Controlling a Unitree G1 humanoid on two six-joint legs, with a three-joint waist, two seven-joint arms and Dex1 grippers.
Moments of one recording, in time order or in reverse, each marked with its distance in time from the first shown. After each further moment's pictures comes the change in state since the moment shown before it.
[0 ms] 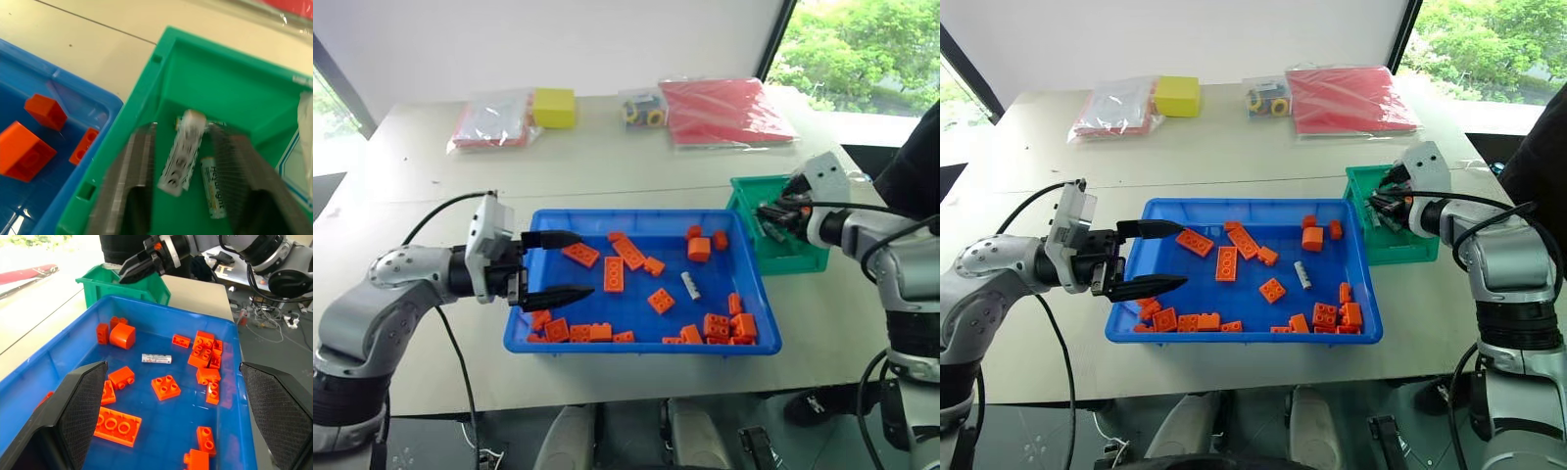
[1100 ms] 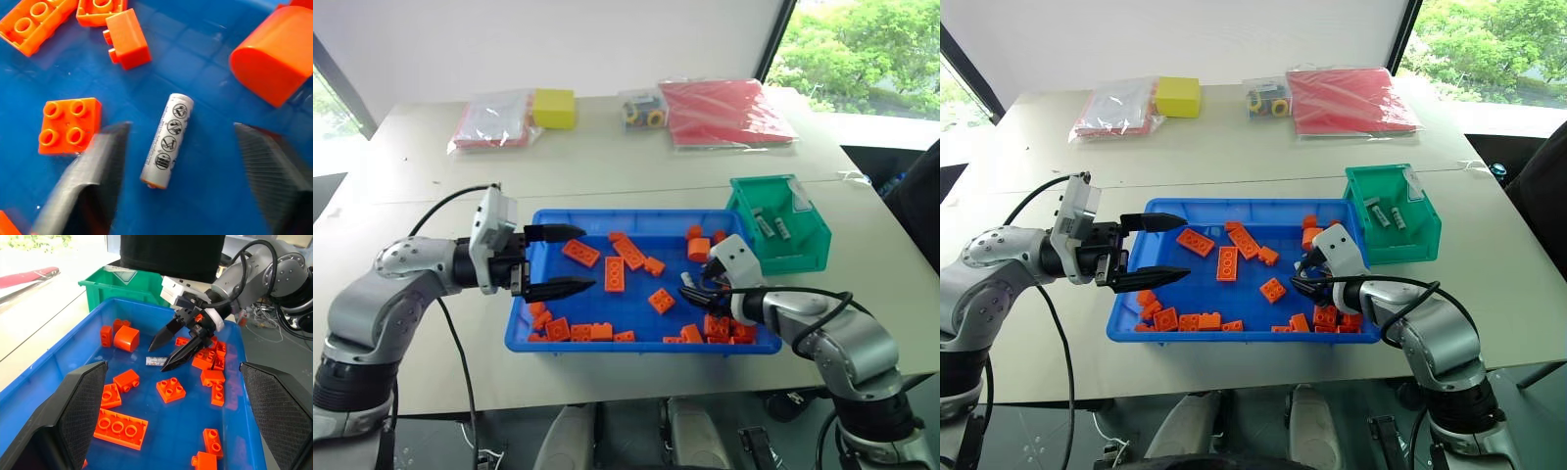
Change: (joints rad) left arm -0.037 -0.017 -0.024 0.041 0.022 0.000 -0.023; right arm 0.299 0.230 0.190 -0.483 0.145 0.252 -0.184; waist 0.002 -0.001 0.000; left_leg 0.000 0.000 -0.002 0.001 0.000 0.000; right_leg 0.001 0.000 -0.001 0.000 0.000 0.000
